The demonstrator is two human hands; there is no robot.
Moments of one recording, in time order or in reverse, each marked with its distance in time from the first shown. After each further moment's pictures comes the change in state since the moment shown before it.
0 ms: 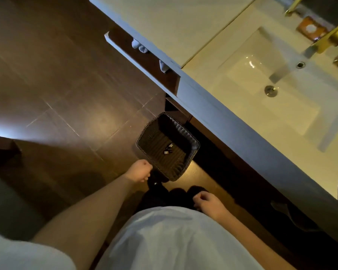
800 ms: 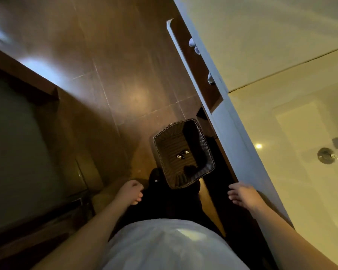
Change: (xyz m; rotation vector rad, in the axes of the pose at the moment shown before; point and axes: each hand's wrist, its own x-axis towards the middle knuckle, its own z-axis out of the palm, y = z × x) left_hand -0.002 -0.041 0.041 -0.566 0.254 -0.373; right_hand 0.139 -0.128 -0.154 -0.145 0.030 0.101
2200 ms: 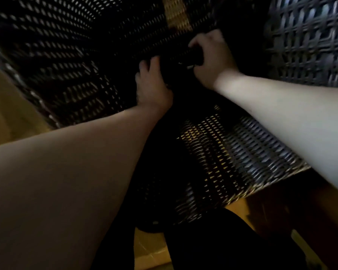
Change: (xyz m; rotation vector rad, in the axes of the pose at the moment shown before) left_hand 0.613 0.024 0.317 0.370 0.188 0.387; right_hand 0.658 -0.005 0.267 -0.823 0.127 -0.695
